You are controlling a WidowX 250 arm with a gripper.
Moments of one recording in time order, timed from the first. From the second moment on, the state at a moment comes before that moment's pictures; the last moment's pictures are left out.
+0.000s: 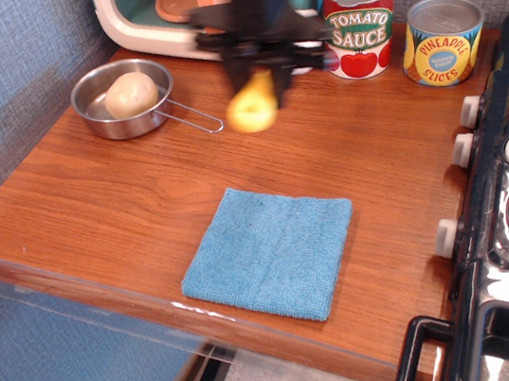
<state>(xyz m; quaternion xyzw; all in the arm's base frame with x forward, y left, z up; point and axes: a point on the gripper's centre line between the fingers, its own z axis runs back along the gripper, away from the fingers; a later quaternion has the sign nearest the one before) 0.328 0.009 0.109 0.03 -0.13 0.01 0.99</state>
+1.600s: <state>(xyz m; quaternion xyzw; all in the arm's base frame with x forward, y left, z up) 0.264 0.122 0.011 -0.03 -0.09 0.02 1.00</state>
